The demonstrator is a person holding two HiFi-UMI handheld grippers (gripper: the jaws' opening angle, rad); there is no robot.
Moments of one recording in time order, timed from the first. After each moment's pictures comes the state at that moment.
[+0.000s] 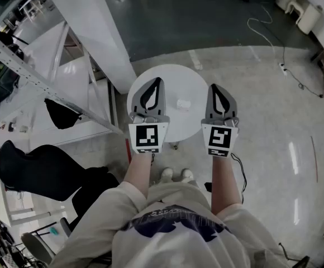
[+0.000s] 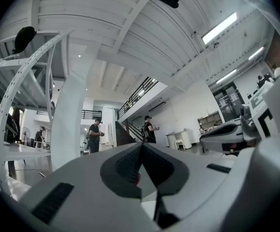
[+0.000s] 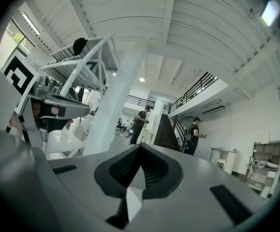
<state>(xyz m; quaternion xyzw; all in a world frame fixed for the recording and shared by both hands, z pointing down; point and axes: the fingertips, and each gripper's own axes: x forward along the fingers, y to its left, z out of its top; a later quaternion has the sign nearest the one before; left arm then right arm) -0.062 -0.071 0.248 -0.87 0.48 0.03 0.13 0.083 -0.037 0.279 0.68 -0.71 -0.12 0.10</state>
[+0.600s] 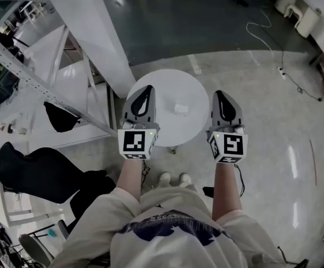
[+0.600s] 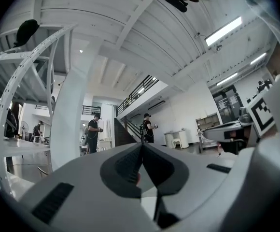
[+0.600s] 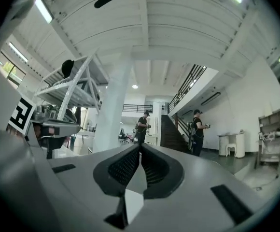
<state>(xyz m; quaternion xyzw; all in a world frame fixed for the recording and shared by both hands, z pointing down) -0.078 -0.069 0.251 -0.88 0.47 0.02 0.11 0.108 -0.022 0.270 0.67 -0.74 -0.07 -0.01</state>
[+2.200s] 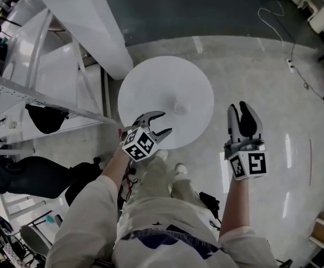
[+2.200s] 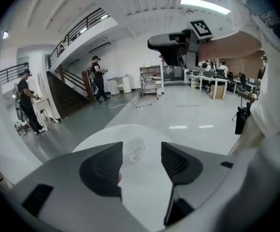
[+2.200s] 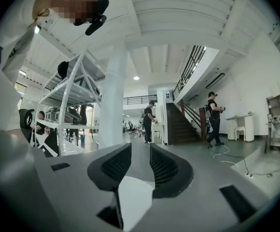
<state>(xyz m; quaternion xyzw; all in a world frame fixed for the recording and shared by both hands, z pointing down) -0.025 -0.072 0.529 -0.93 0.13 -0.34 0.05 0.154 -0.065 0.328 0.62 -0.78 0.01 0.00</state>
